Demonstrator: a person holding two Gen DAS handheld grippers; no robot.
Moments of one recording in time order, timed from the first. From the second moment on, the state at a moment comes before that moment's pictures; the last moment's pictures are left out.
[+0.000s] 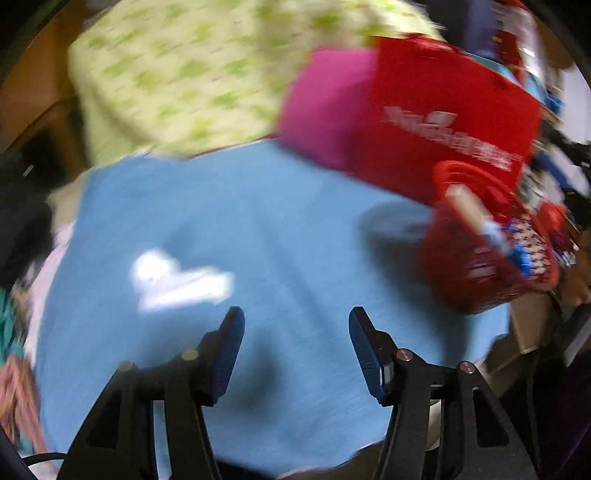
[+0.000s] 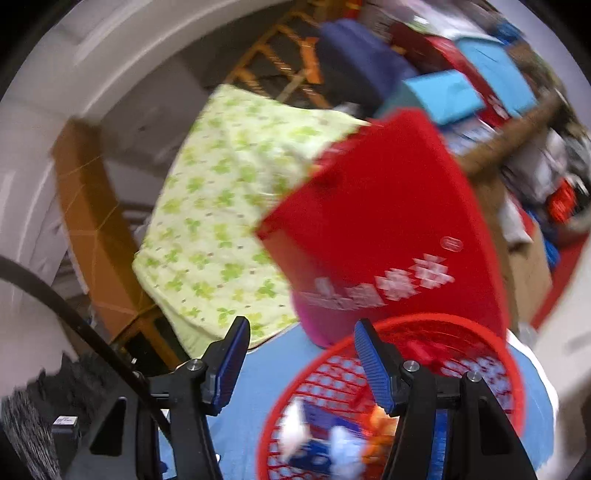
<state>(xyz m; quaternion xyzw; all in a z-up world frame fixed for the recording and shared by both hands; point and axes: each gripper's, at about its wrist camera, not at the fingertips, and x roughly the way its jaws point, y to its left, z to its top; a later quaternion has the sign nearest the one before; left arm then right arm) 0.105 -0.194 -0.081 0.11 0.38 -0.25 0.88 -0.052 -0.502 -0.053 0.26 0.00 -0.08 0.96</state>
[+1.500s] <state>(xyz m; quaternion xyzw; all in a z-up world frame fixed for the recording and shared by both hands) 0.158 0.000 -0.158 0.07 0.44 -0.02 0.89 0.234 -0.260 -0.165 0.12 0.38 0.14 0.91</state>
